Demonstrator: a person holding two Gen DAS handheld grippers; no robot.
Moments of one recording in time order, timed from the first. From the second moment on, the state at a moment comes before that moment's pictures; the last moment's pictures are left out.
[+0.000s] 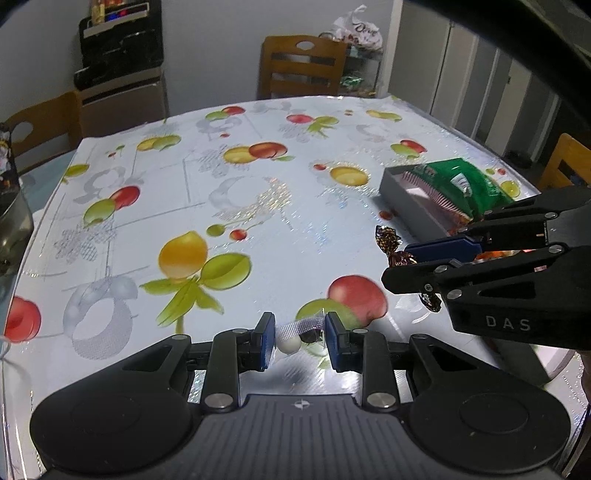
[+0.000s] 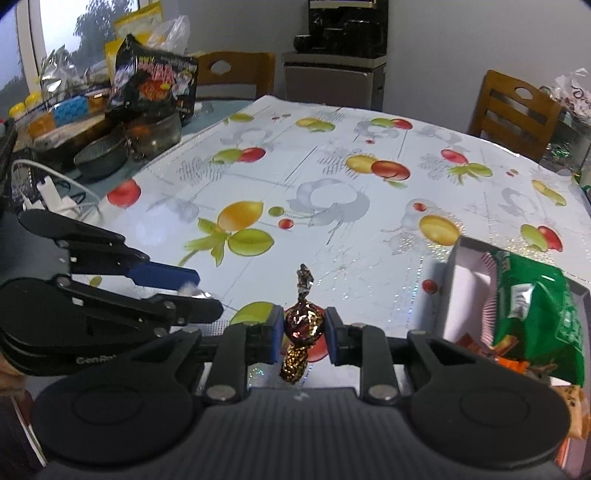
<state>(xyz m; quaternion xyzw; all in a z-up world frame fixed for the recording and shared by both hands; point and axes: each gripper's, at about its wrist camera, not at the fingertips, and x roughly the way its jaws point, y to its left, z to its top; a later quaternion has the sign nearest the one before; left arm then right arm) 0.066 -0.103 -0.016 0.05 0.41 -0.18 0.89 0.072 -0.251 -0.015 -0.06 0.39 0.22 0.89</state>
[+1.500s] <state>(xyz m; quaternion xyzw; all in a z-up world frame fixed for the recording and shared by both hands) 0.074 -0.260 0.013 0.12 0.35 -0.36 0.85 0.012 -0.405 0.015 0.03 0.36 0.03 0.93</state>
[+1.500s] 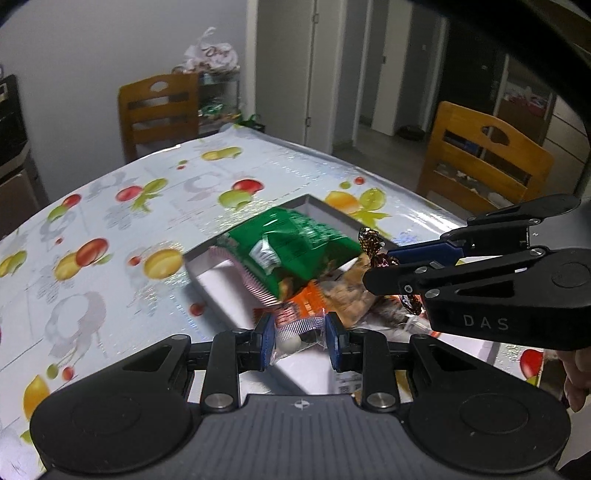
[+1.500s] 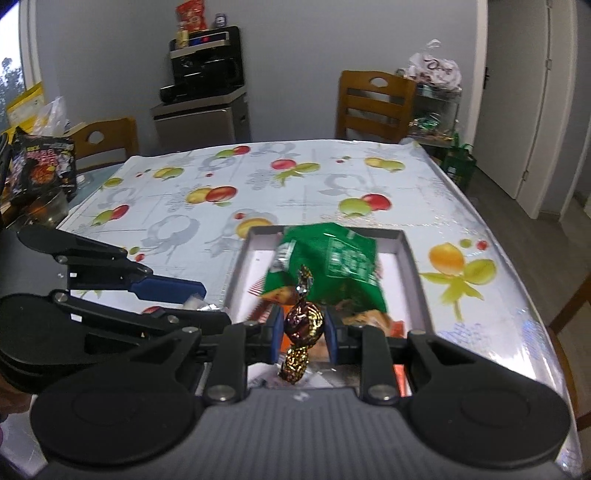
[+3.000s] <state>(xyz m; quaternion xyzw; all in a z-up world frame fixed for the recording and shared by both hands) 0.071 -0.305 0.001 0.13 0.38 -0.36 0.84 -0.002 -0.450 -0.005 0.04 0.39 0.03 0.92</state>
